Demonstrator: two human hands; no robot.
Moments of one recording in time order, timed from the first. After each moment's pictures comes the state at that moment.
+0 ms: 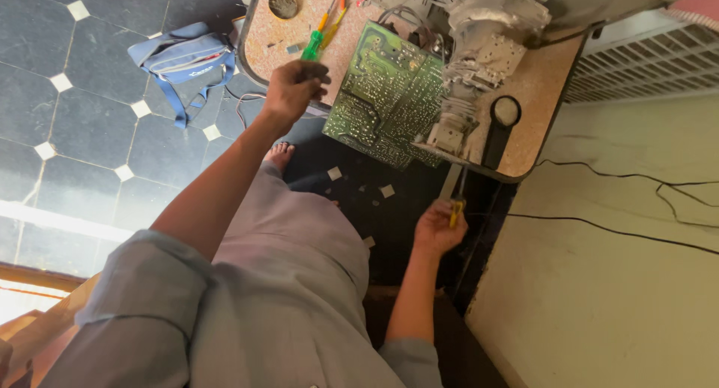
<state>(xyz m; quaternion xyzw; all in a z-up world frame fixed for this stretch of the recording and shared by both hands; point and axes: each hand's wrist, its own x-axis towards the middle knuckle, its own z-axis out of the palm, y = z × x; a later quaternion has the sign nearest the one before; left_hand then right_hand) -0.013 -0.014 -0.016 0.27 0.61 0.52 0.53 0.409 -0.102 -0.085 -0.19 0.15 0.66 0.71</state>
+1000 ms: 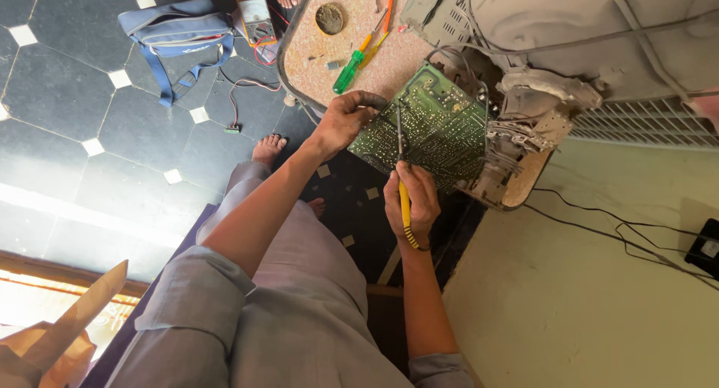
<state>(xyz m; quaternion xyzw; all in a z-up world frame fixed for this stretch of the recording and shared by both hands) 0.008 -0.015 -0.009 0.26 0.50 0.56 0.61 0.195 -0.053 0.104 -0.36 -0.84 0.16 0.38</state>
